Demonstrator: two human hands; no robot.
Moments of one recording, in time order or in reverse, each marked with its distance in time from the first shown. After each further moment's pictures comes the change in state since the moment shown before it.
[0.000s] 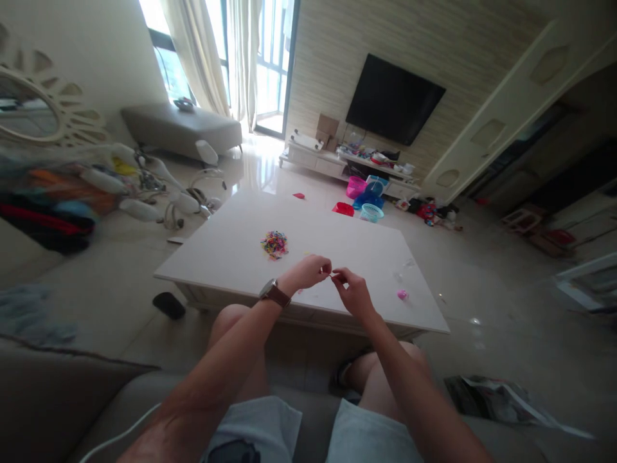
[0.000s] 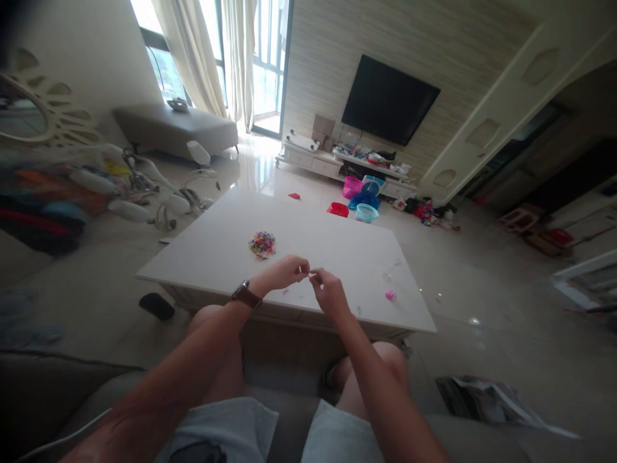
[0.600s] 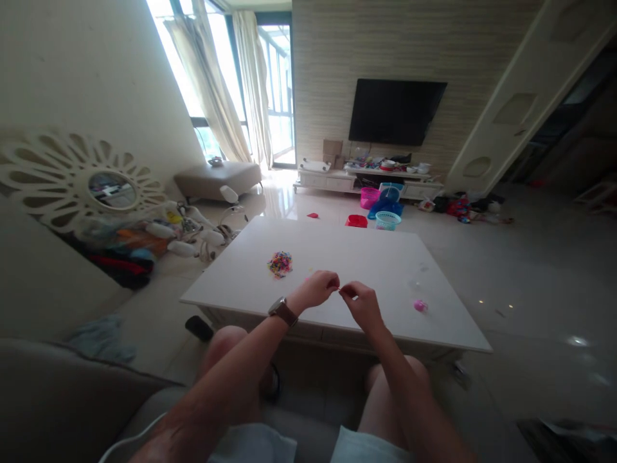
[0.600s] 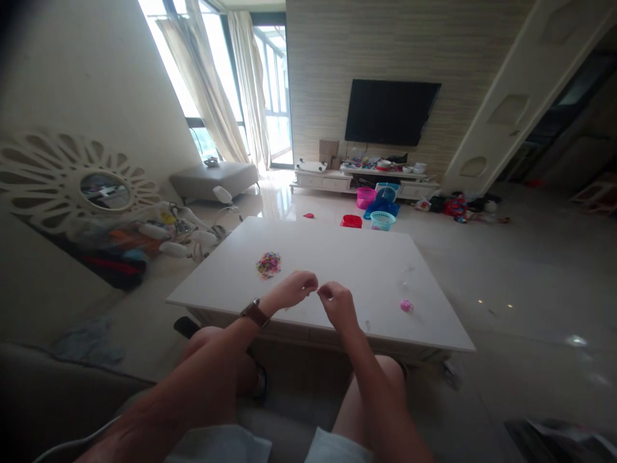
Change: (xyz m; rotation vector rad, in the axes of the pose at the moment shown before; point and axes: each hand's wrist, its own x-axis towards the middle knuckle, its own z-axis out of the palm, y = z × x) left_hand 0.029 0.043 0.034 0.131 0.028 -0.004; right_hand -0.011 0.038 -0.033 0.121 0.132 -0.003
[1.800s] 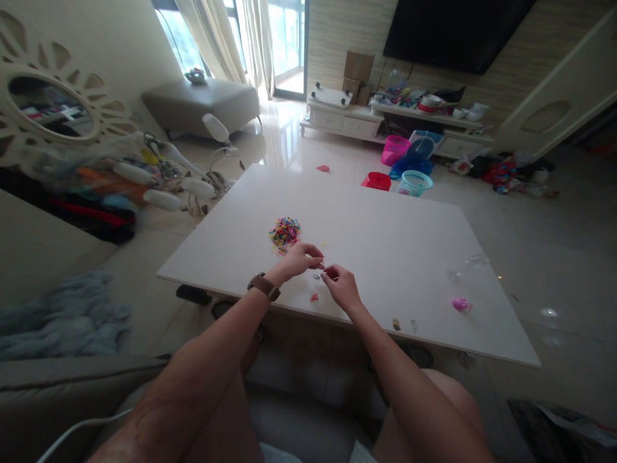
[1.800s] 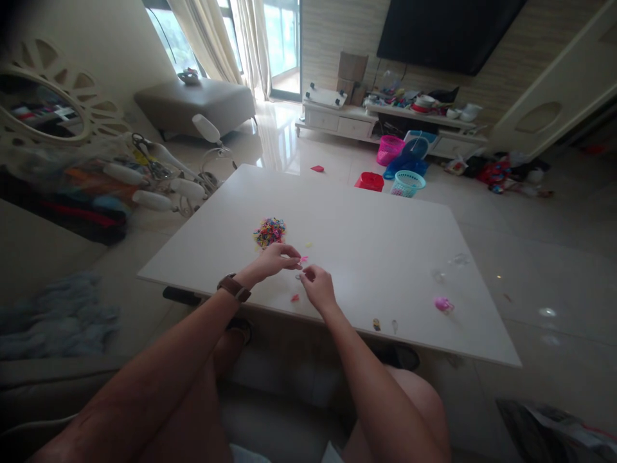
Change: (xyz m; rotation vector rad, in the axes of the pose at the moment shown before) left_hand -0.004 -0.154 0.007 -0.903 0.105 -0.693; right_hand 0.043 0.069 0.160 0.146 -0.215 0.351
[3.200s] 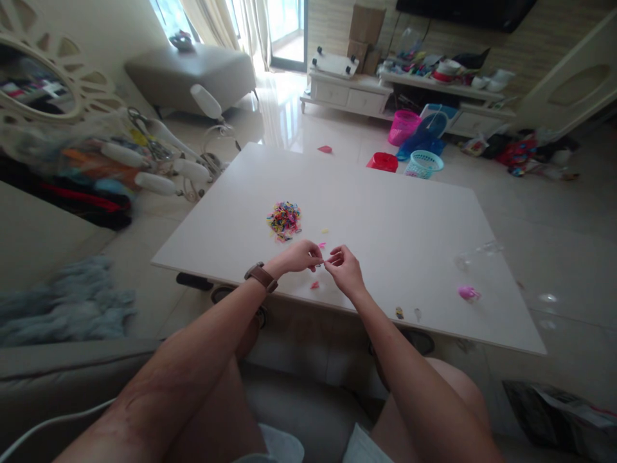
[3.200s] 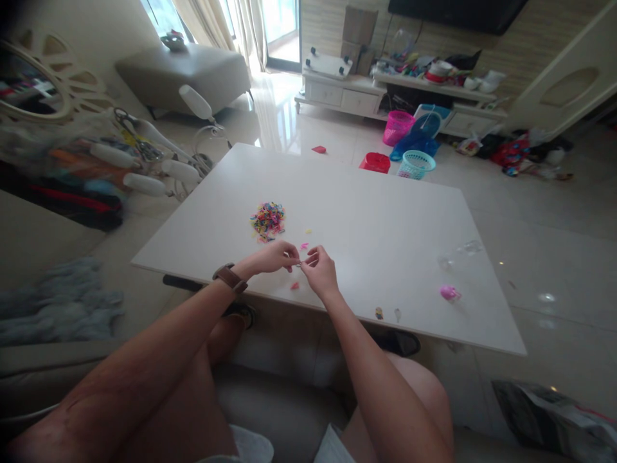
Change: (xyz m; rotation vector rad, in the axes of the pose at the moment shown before) left_hand 0.009 -0.026 -0.006 0.446 -0.227 -0.016; right_hand 0.002 -0.013 -0.006 0.134 0.050 0.139
